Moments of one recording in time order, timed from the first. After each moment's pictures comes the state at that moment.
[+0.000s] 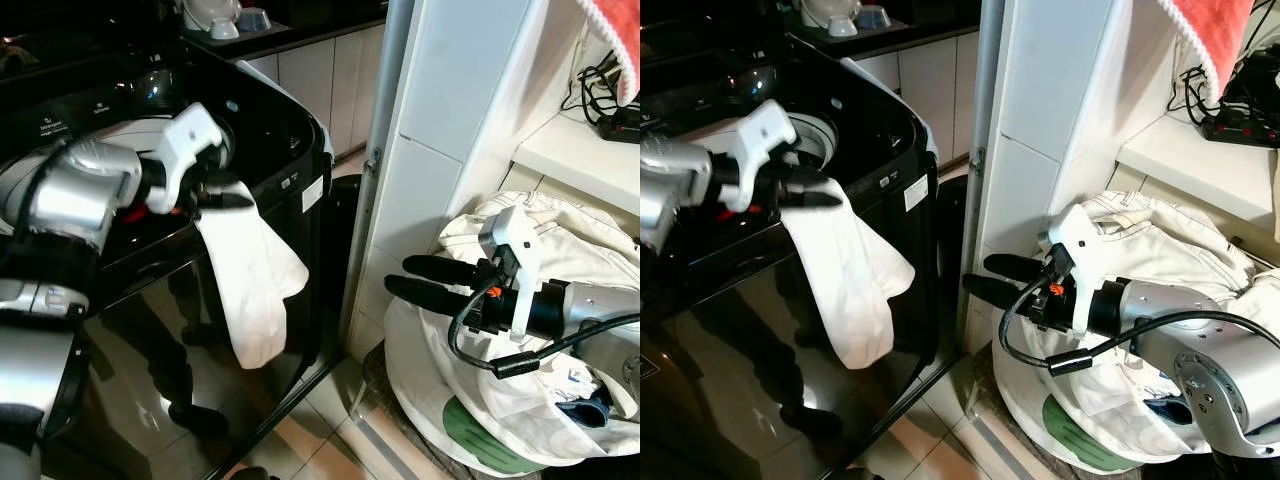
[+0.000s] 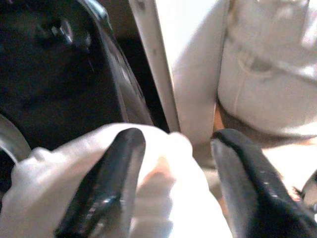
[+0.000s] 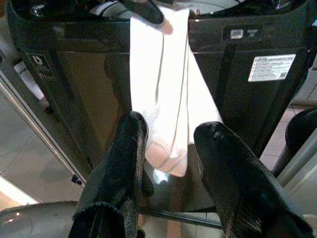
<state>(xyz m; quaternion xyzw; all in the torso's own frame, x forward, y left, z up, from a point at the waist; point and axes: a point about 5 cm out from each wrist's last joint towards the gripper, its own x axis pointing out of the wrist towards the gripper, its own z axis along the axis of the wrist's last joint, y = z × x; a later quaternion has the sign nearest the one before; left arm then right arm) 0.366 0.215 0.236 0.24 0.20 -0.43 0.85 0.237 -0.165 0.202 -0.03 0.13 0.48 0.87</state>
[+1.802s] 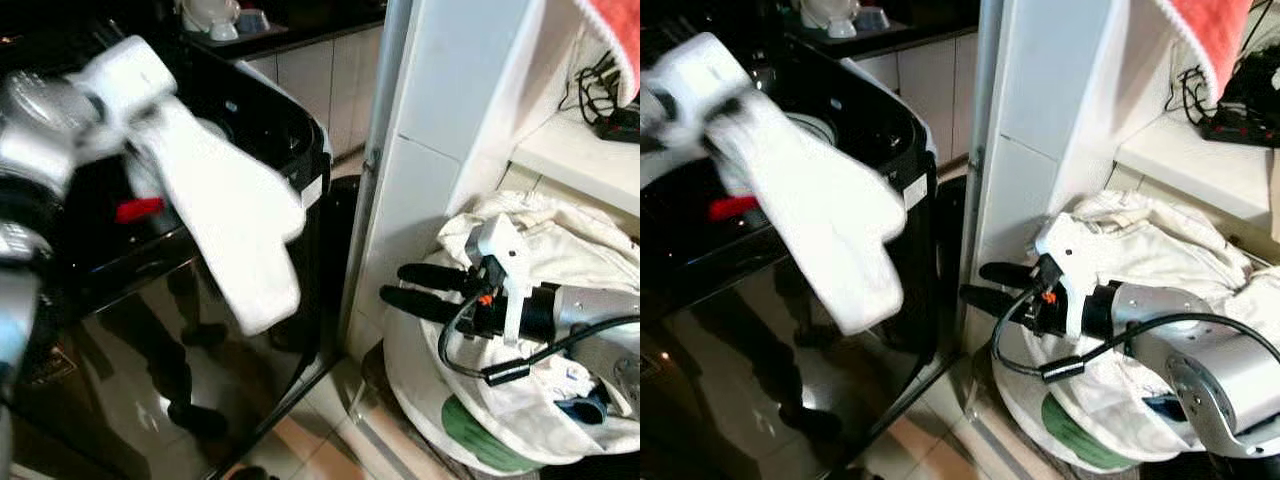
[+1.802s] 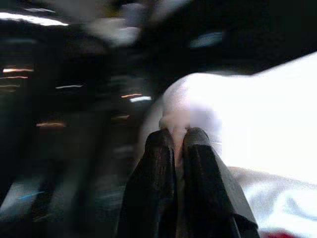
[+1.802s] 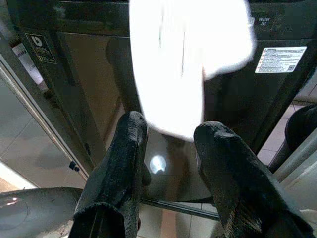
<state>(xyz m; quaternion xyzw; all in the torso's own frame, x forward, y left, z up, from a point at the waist) 0.393 0.279 0.321 0.47 0.11 -0.05 0.87 0.237 -0.161 0.197 -0.05 0.14 0.49 0.86</state>
